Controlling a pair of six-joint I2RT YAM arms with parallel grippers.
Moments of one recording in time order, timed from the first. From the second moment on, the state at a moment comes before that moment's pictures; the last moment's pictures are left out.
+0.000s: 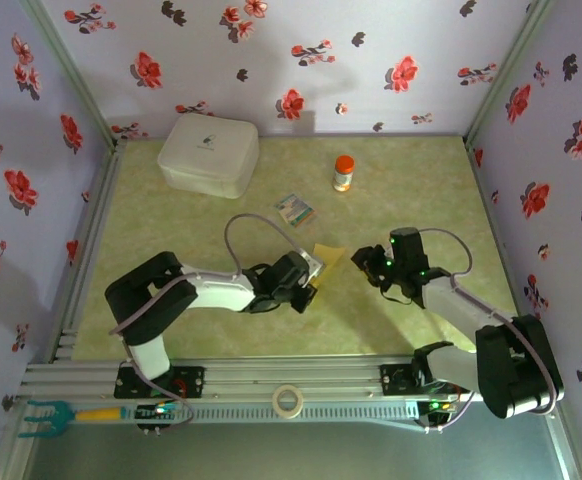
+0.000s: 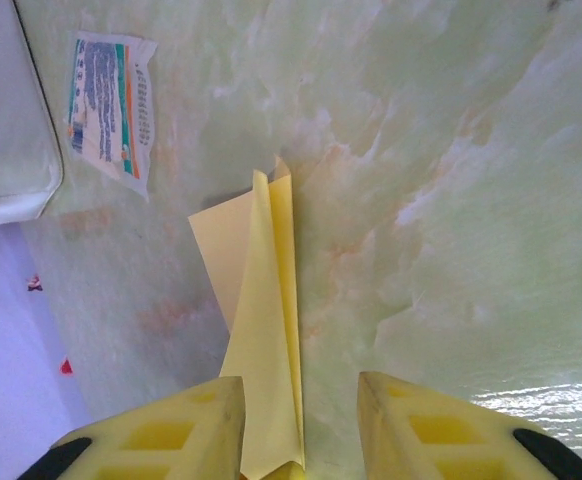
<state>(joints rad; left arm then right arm) -1.04 1.77 0.81 0.12 0.06 -0.33 0.30 1.18 0.44 -0.07 -0.39 1.08</state>
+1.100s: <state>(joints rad) -0.87 1.88 0.83 0.24 0.54 -0.54 0.47 1.42 0.49 0.13 -0.50 0.97</state>
